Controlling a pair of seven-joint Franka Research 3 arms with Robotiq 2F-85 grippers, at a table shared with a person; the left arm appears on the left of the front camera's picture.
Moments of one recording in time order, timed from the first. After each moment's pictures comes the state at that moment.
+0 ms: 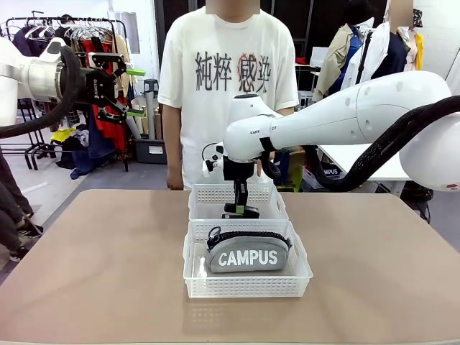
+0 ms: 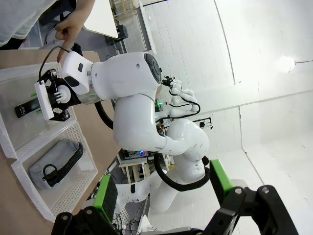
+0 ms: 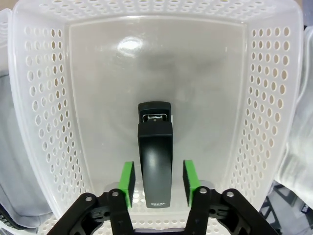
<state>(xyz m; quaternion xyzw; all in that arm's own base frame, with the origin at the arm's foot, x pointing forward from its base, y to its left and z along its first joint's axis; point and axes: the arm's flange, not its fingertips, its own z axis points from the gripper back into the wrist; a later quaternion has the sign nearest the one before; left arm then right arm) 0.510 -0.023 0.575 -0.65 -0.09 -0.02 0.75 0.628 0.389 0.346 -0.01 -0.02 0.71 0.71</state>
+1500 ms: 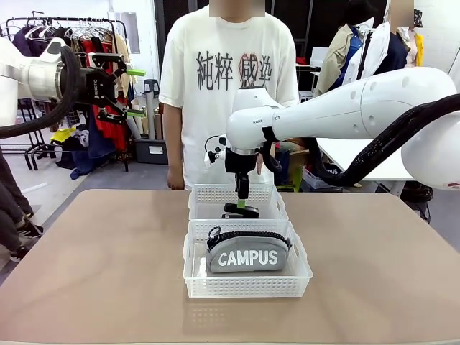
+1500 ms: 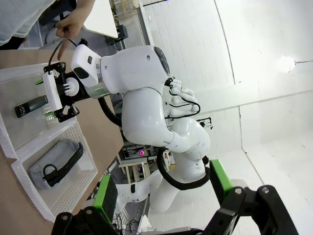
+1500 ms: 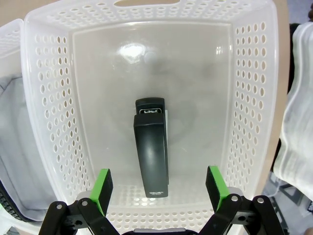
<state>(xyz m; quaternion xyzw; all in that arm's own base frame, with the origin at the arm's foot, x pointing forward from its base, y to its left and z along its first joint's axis) 0.510 -0.023 0.575 -0.65 -0.09 -0.02 0.75 0.635 0.383 0.365 0.01 -0.02 0.70 0.72</state>
